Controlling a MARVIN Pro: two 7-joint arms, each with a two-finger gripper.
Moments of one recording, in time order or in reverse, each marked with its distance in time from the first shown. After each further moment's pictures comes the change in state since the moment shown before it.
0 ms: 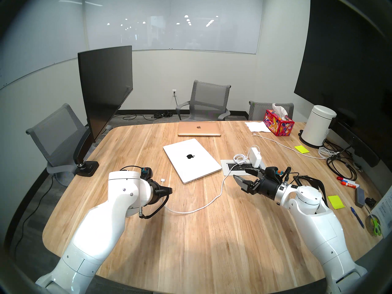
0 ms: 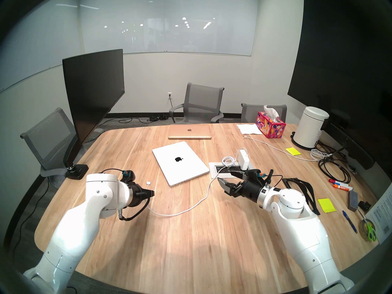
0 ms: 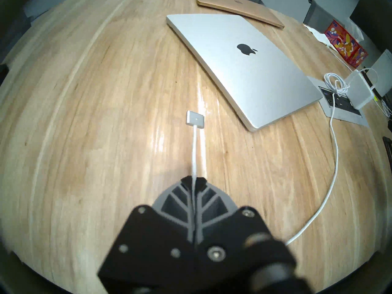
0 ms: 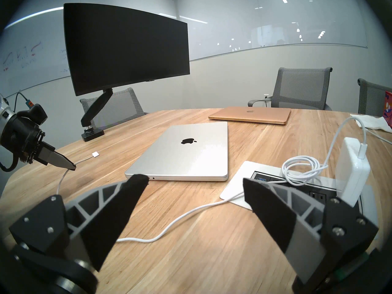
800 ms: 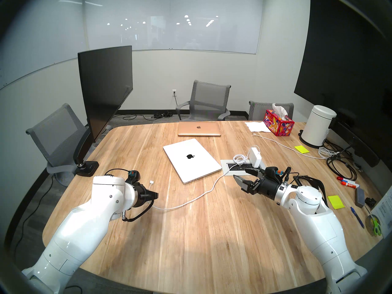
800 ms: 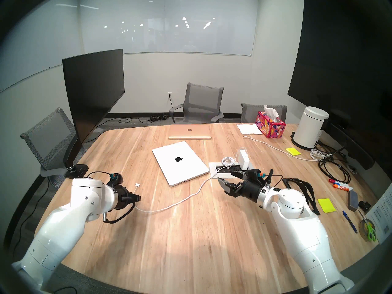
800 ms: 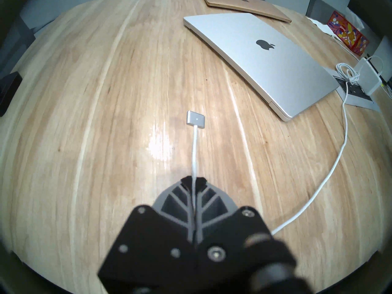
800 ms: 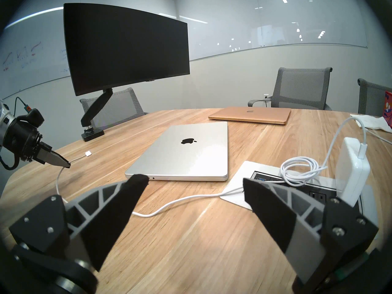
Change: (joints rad) left arm 0.066 0.176 -0.032 -0.002 0.097 -0.045 -0.213; right arm 0.000 0.000 0.000 0.000 0.000 0.000 0.000
